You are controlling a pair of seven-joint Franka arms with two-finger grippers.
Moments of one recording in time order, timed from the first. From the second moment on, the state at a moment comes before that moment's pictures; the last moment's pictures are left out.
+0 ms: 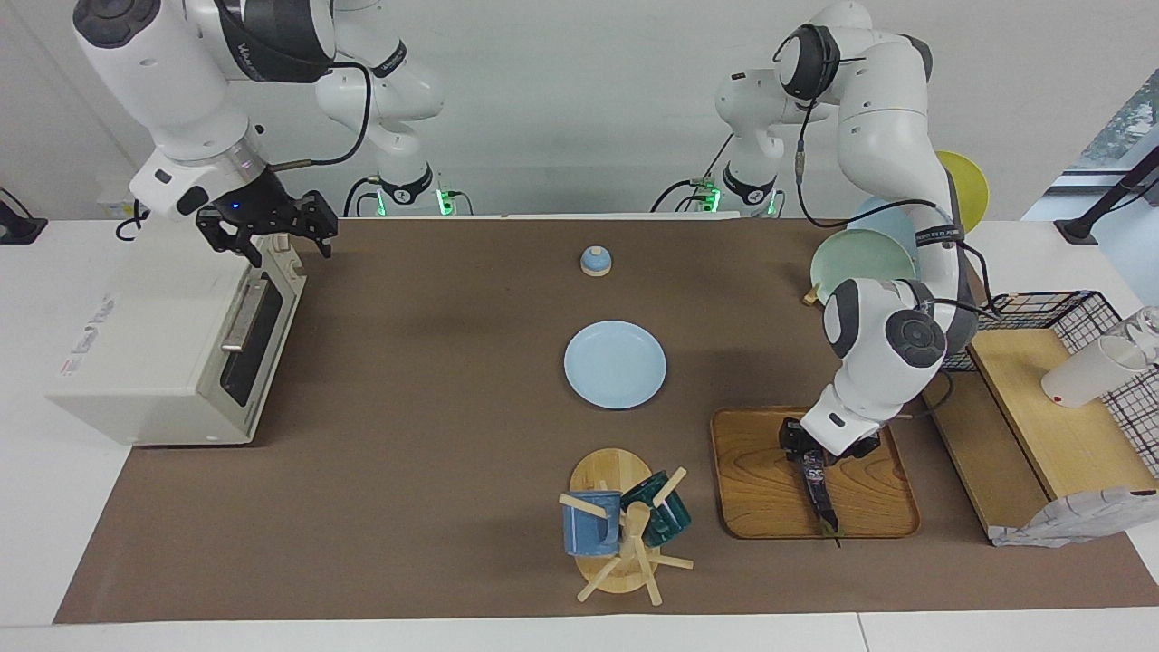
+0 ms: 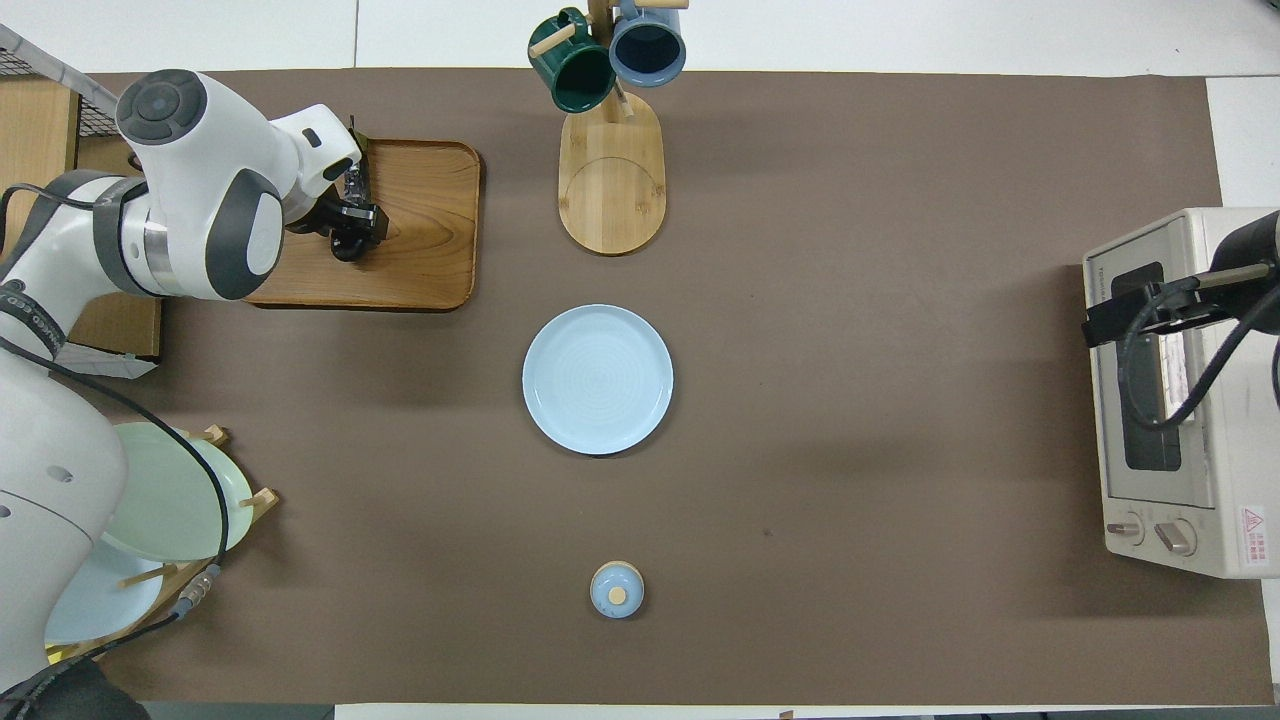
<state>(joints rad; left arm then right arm) -0.05 0.61 -0.14 -1.52 0.08 2.16 0.03 0.05 0.00 -0.06 -1.64 0.00 1.57 -0.16</state>
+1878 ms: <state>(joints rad) -0.53 0.23 -0.16 -1.98 -0.03 2.24 -0.51 -0.07 -0.04 -0.06 -2.02 -0.27 1.95 -0.13</state>
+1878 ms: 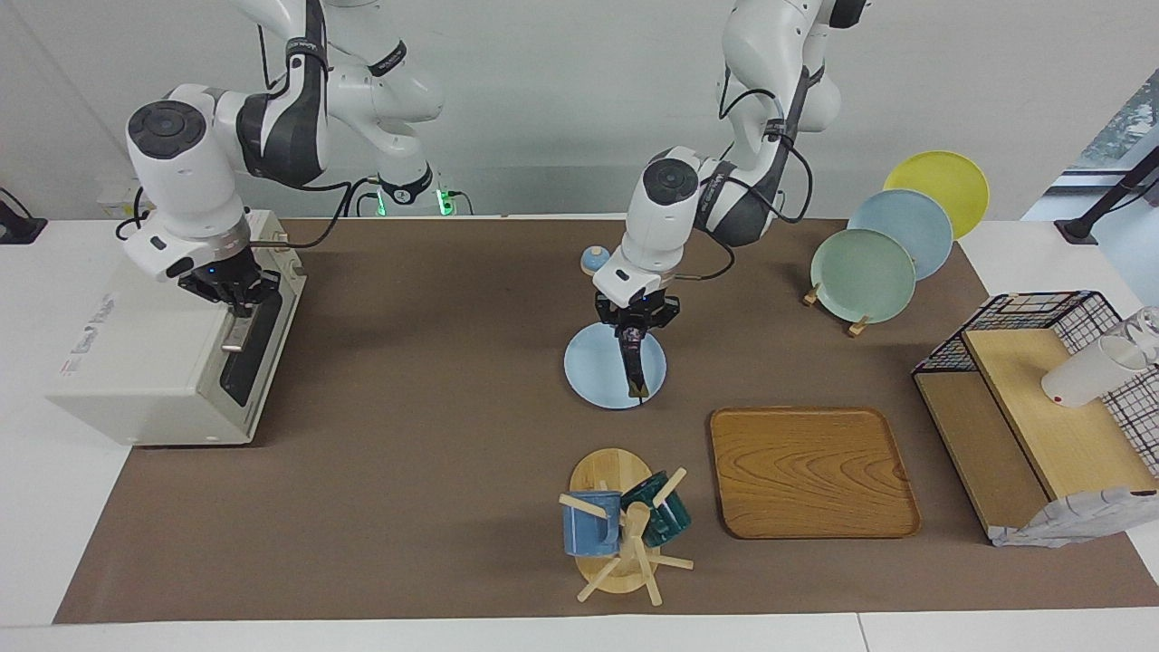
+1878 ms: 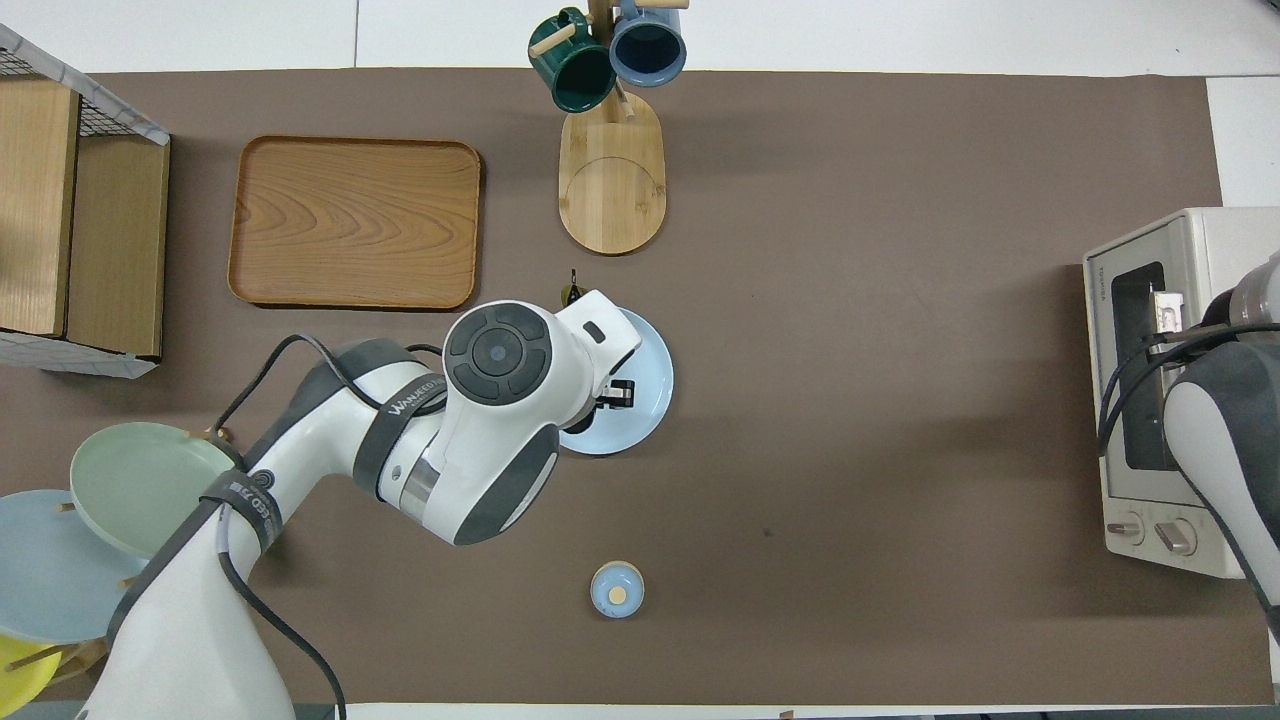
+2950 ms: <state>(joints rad) -0.44 0.18 -0.14 -1.93 -0.03 2.15 -0.50 0.00 -0.04 -0.03 -2.09 -0.21 2.07 -0.09</state>
